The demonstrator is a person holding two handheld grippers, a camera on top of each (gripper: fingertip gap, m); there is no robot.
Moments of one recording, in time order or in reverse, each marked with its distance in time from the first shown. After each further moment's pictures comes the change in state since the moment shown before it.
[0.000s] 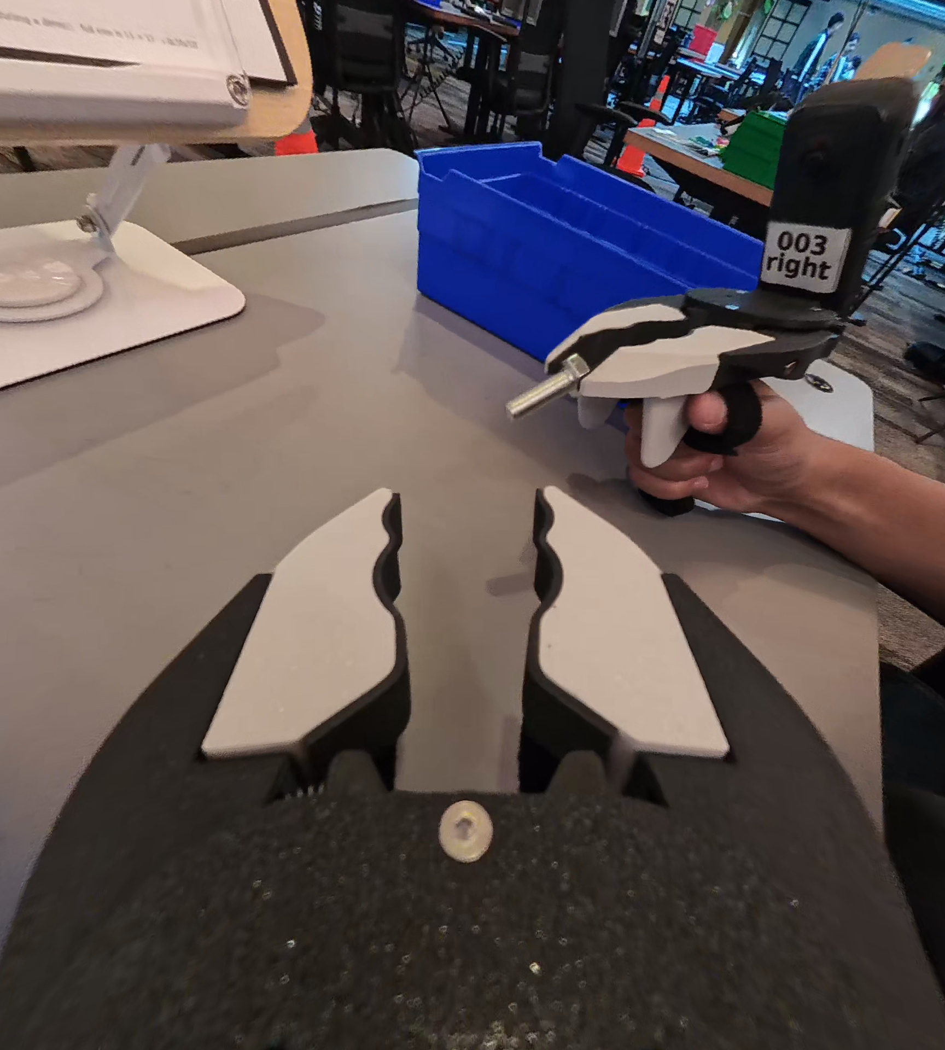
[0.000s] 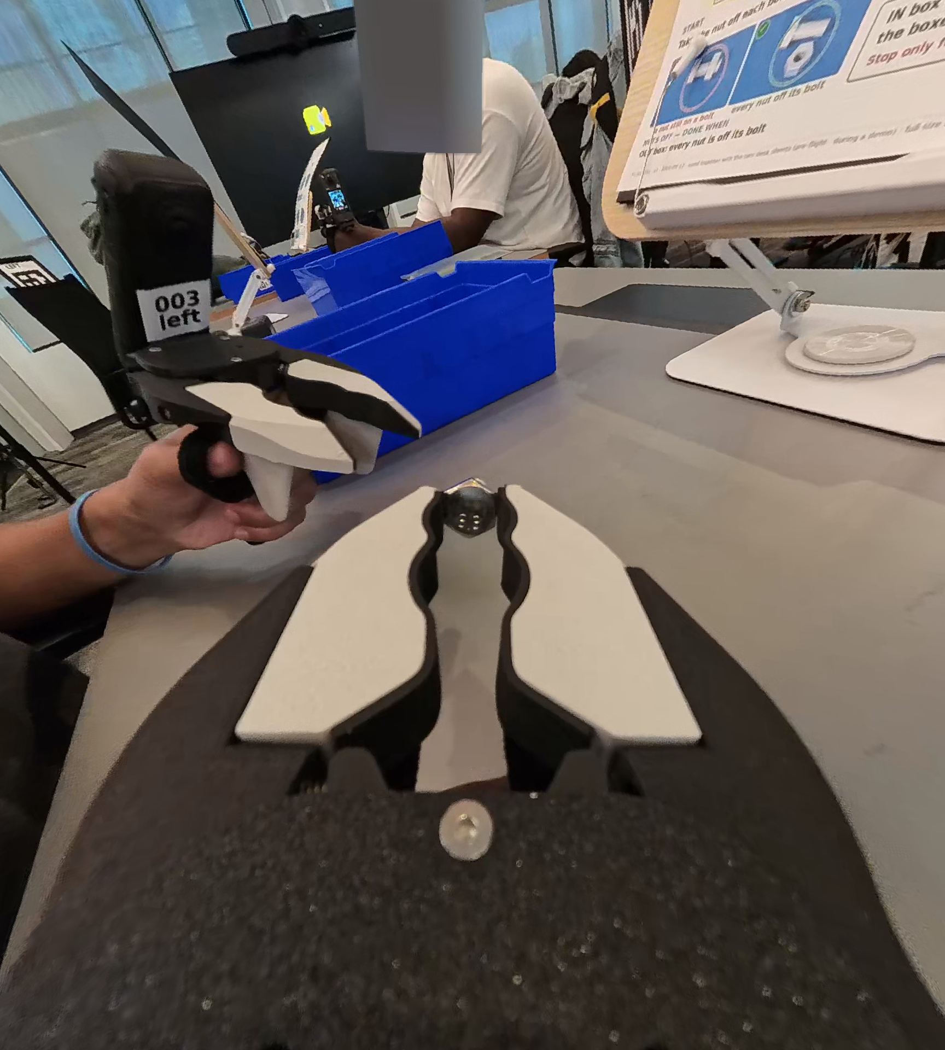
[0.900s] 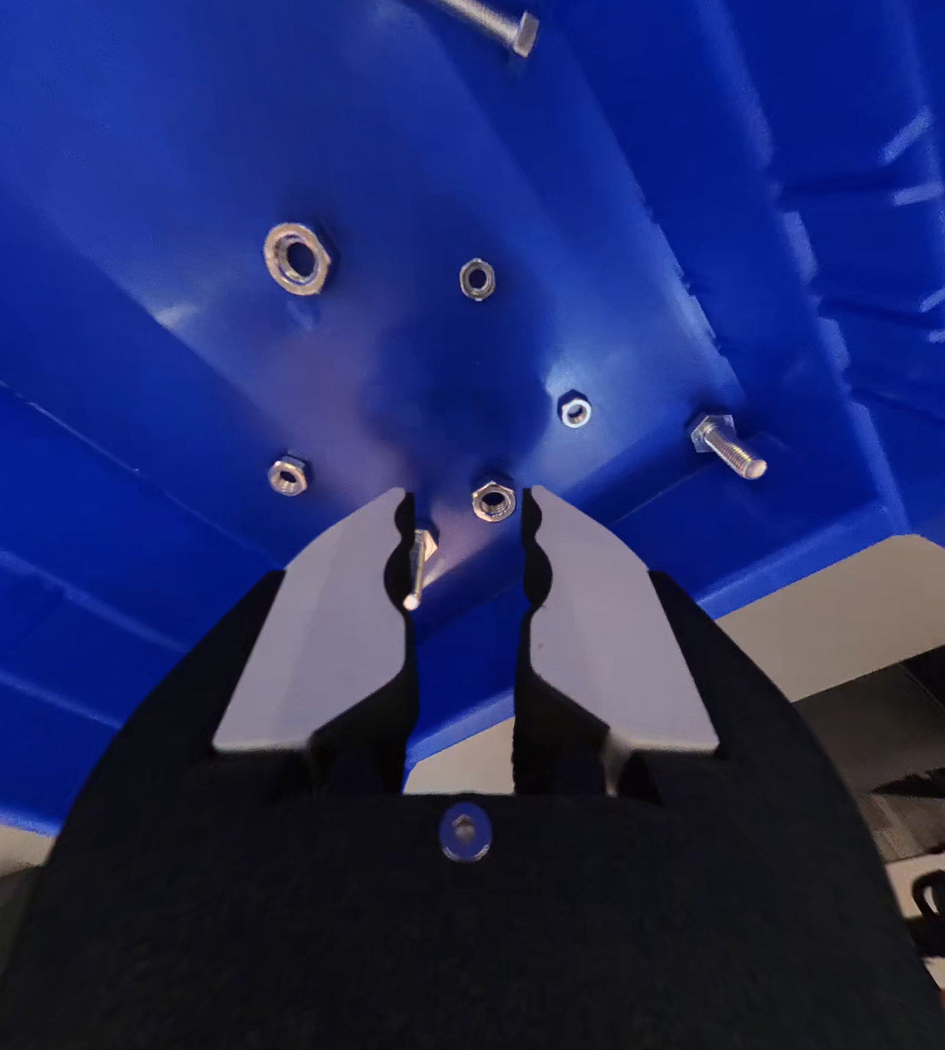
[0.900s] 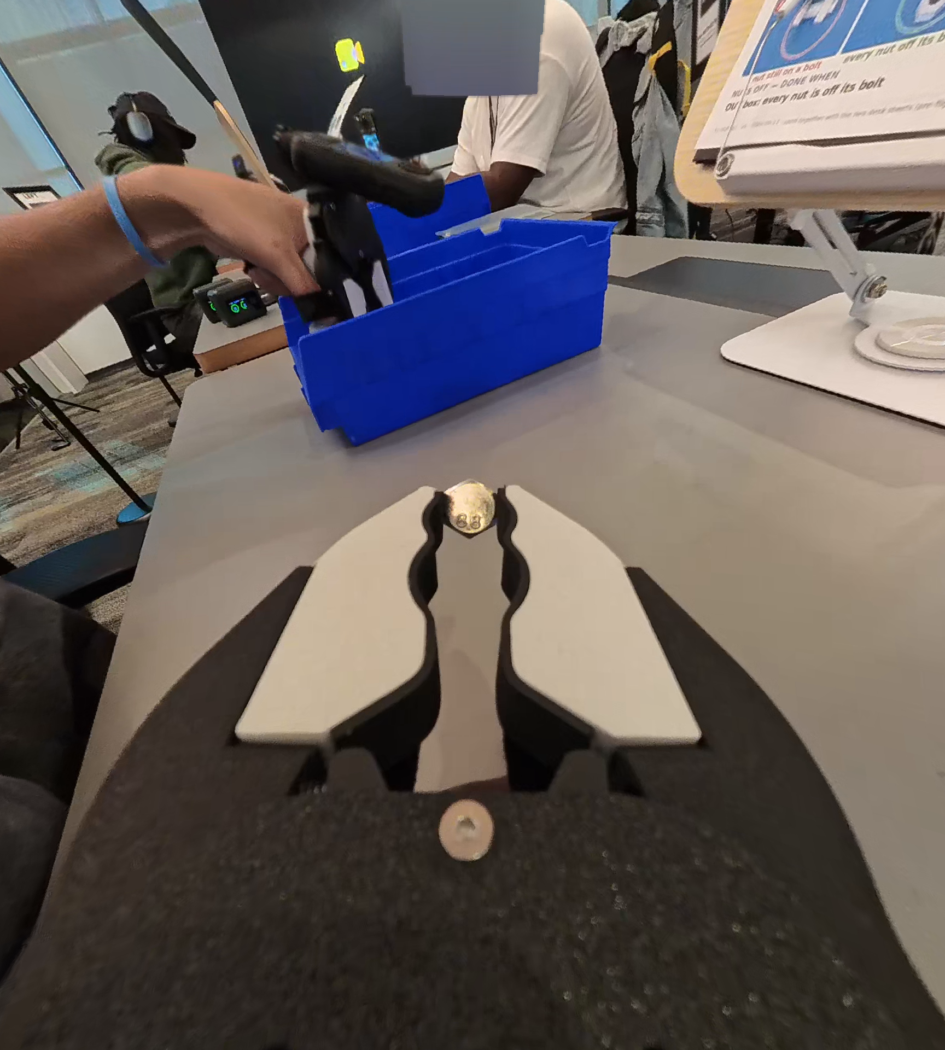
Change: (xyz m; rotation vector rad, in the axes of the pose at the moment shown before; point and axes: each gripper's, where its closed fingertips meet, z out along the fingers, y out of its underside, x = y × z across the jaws) left arm -0.188 0.098 -0.207 -1.247 -0.348 -0.096; right arm -0.025 0.012 0.002 -0.062 -0.051 -0.054
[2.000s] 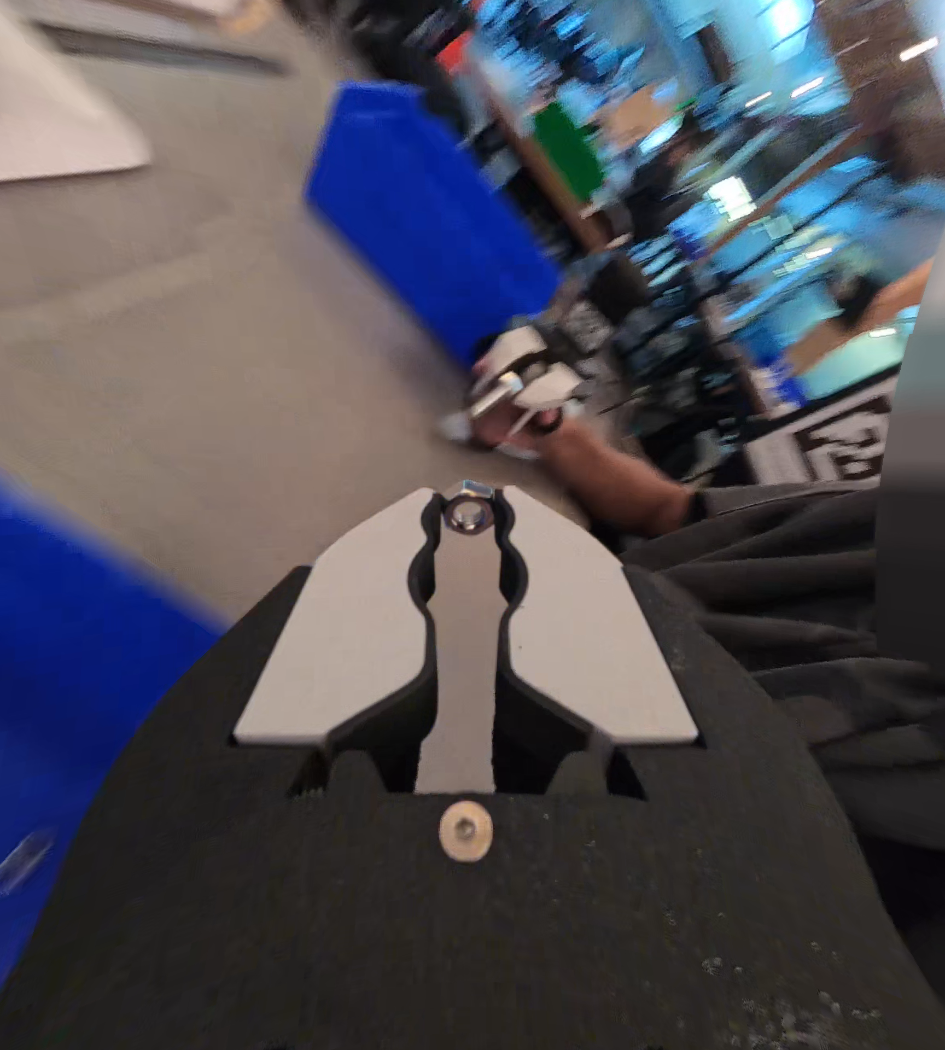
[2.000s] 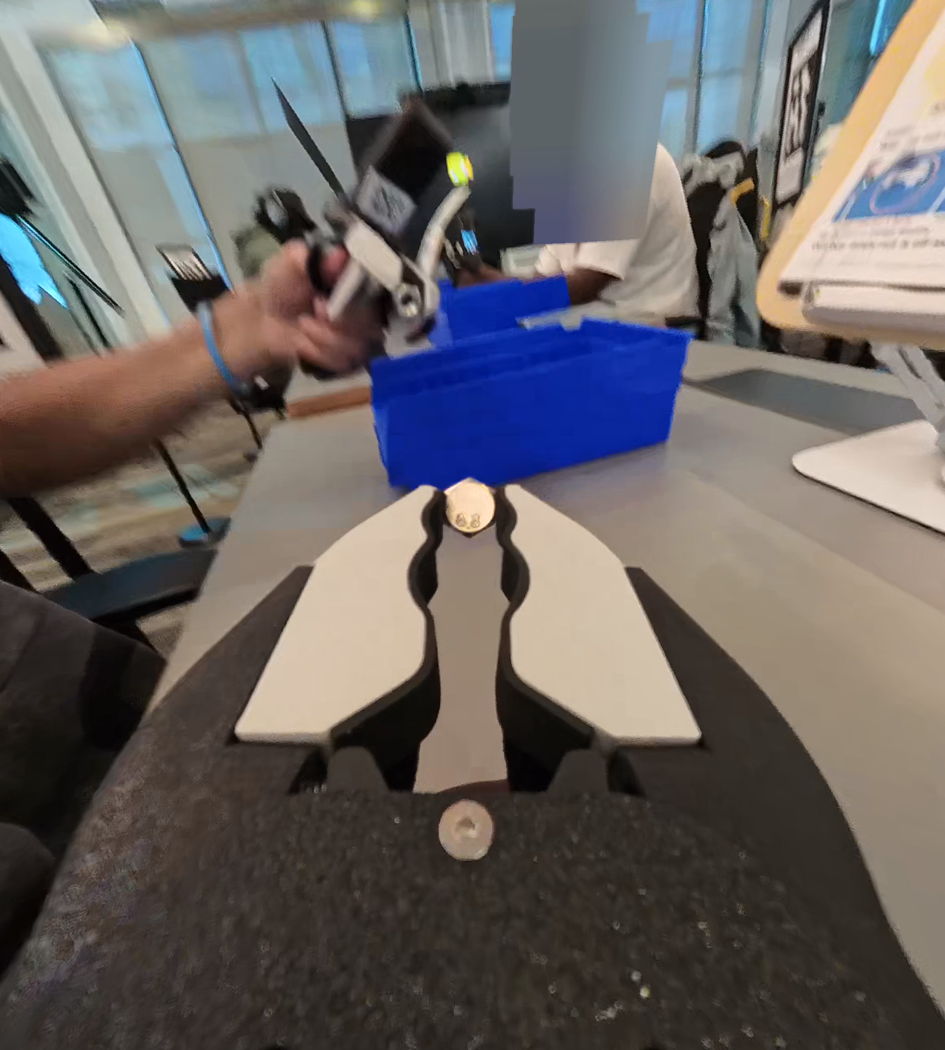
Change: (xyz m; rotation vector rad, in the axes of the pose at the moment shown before) left arm 0.149 -0.073 -0.153 0.967 0.917 0.047; right arm -0.029 -0.026 0.005 0.149 -0.160 -0.074
